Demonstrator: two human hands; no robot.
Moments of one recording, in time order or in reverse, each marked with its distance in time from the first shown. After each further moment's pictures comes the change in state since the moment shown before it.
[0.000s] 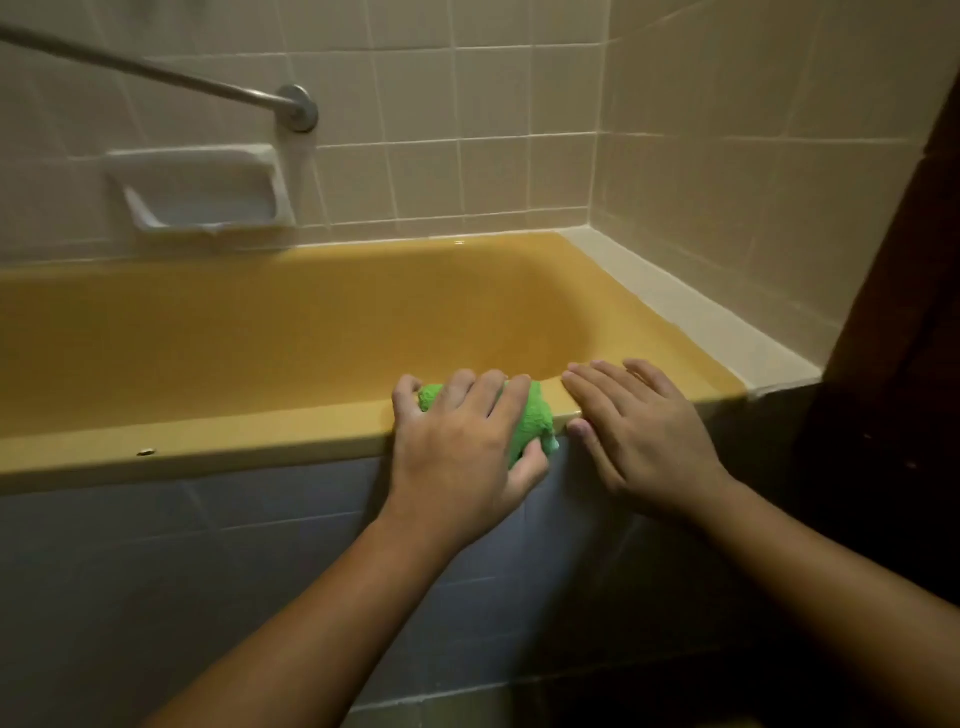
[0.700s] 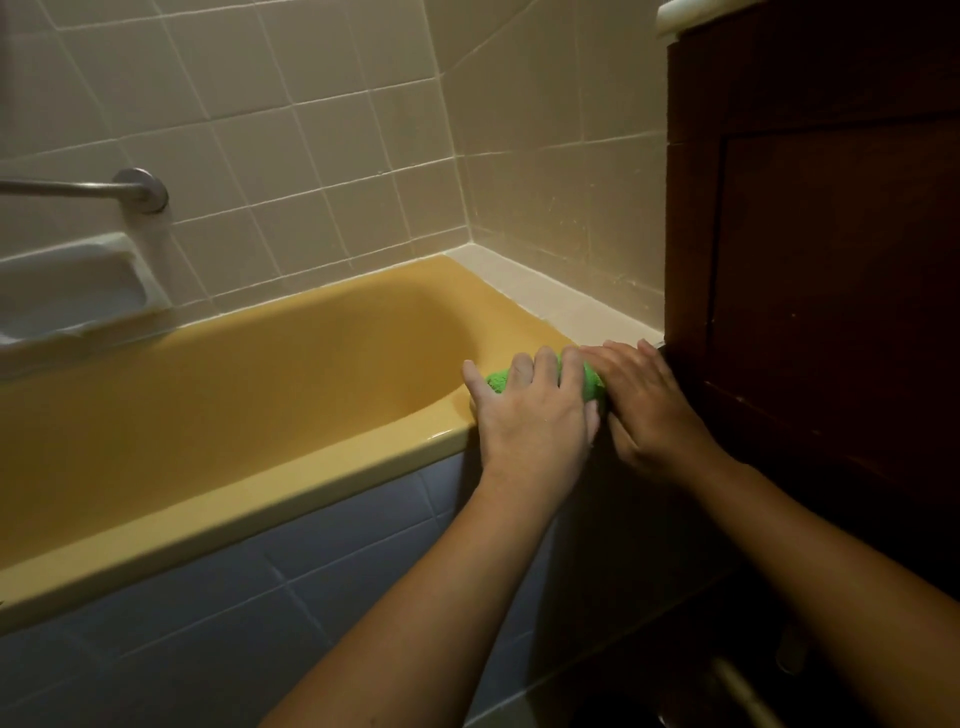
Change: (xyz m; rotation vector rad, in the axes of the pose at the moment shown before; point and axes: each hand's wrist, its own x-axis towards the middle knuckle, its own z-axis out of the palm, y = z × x) left_hand 0.072 0.149 0.030 -0.047 -0.108 0.146; right_hand -0.085 0.087 0.001 0.250 0.011 0.389
